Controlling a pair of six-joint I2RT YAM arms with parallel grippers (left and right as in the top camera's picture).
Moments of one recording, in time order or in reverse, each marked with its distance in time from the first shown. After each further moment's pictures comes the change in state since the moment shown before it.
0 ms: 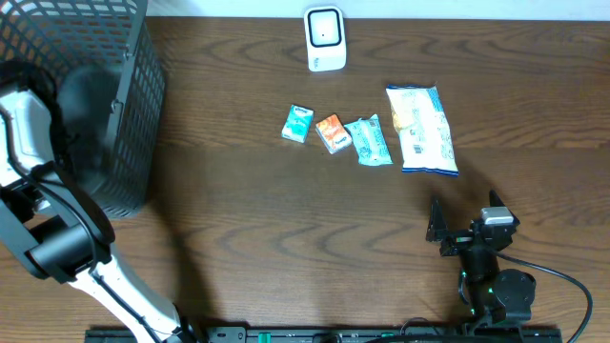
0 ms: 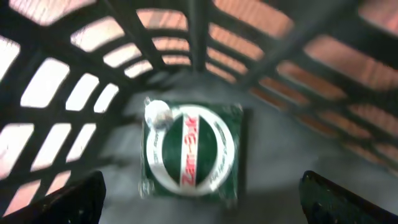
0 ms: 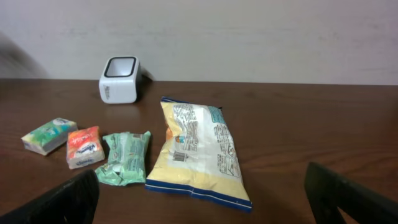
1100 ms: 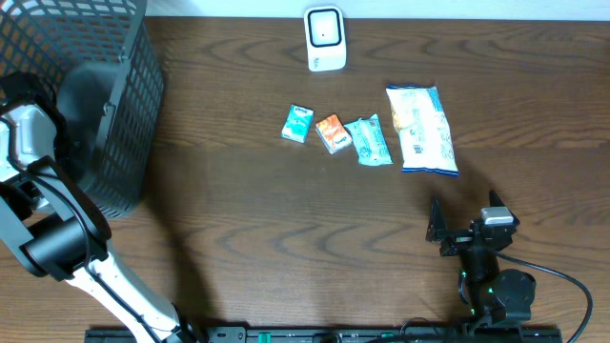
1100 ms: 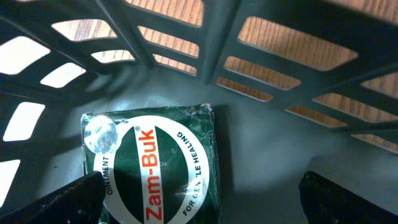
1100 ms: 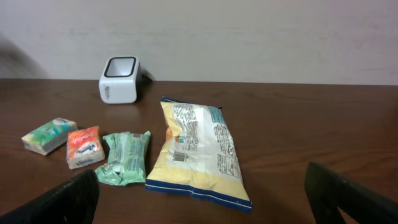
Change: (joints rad) left arm 0.017 0.032 -0.107 0.263 0.013 0.241; right arm 0.000 0.000 0.000 0.000 0.000 0.000
